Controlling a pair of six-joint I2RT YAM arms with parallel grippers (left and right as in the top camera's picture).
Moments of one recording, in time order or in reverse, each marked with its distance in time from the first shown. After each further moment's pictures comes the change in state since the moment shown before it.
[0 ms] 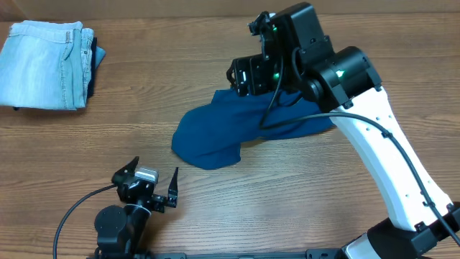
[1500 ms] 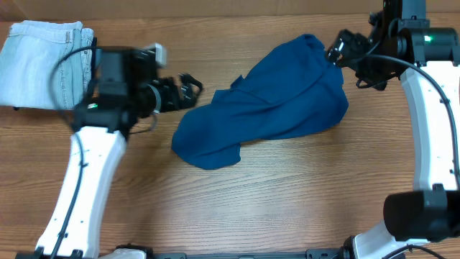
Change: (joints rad) left arm -0.115 1.428 1.173 -0.344 0.217 -0.443; right arm -0.529 0.071 -0.059 -0.142 0.007 0.169
